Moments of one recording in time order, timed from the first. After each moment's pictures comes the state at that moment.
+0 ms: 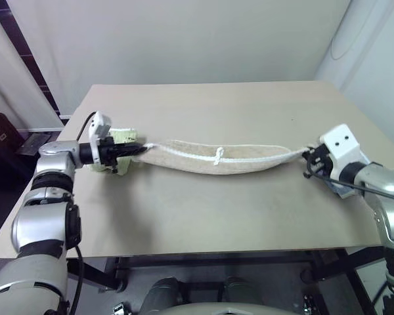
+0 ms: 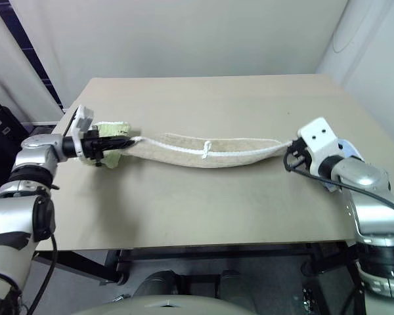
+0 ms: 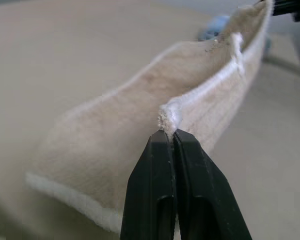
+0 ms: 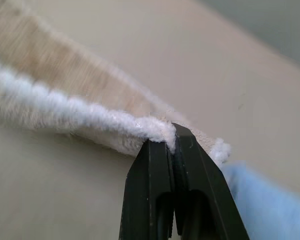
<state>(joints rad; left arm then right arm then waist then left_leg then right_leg) -0.88 0.64 0.12 1.08 -0.17 0.08 -1.59 -0.11 -0.79 -0.28 -0.37 0.21 0.75 0.67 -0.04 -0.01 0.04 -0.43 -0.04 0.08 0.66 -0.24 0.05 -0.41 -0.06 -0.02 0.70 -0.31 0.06</state>
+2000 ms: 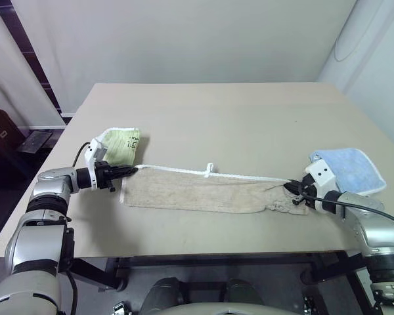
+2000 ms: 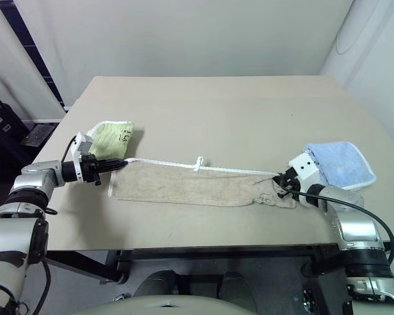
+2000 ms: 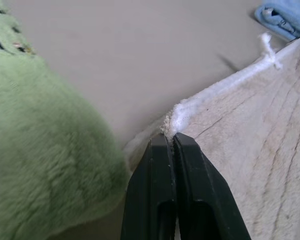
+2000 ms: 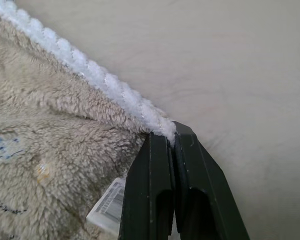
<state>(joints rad) -0.78 0.64 0.04 1.17 -0.26 0.12 -1.37 -0.17 -0.68 -0.13 0.13 0.22 0.44 0.76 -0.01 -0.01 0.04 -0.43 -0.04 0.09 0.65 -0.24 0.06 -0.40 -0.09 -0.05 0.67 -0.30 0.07</state>
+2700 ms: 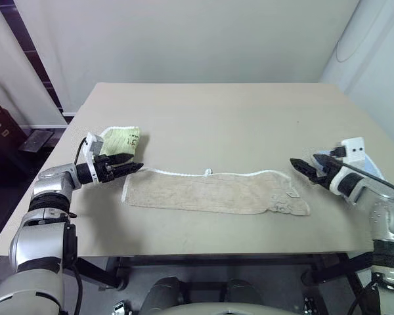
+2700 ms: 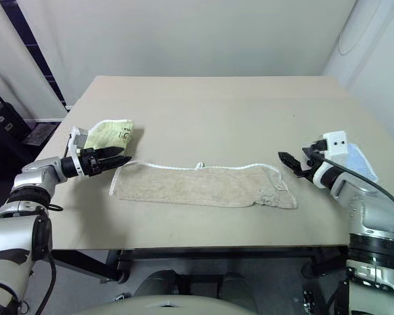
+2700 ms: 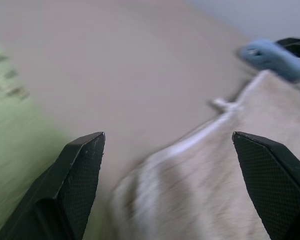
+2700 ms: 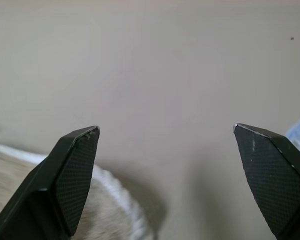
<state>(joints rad) -0.76 0.62 0.15 1.07 -0.30 0.19 -1.44 -0.24 -0.64 -0.42 0.05 0.52 0.74 0.63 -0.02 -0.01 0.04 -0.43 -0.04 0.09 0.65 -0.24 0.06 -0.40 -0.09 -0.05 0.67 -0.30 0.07</state>
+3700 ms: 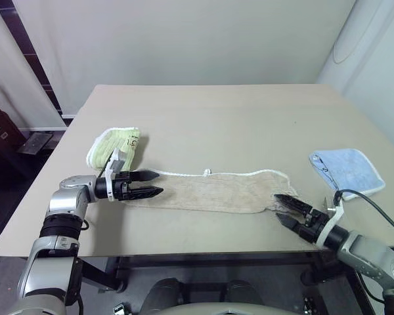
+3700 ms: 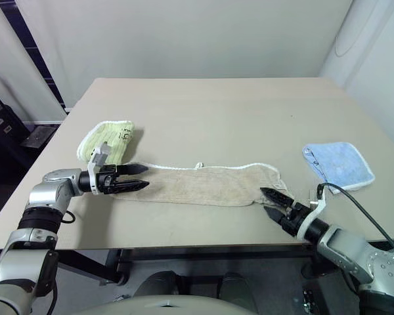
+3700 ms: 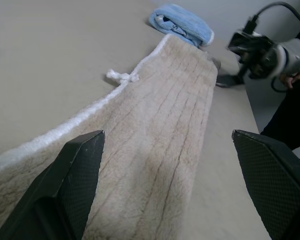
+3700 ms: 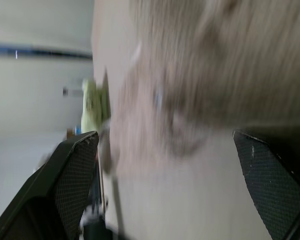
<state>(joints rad) -0.52 0.55 0.04 0.60 -0.36 0.34 -1.51 0.08 -0.57 -0.44 0.11 1.89 1.07 -0.16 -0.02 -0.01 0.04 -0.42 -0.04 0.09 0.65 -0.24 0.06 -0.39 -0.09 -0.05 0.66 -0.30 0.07</state>
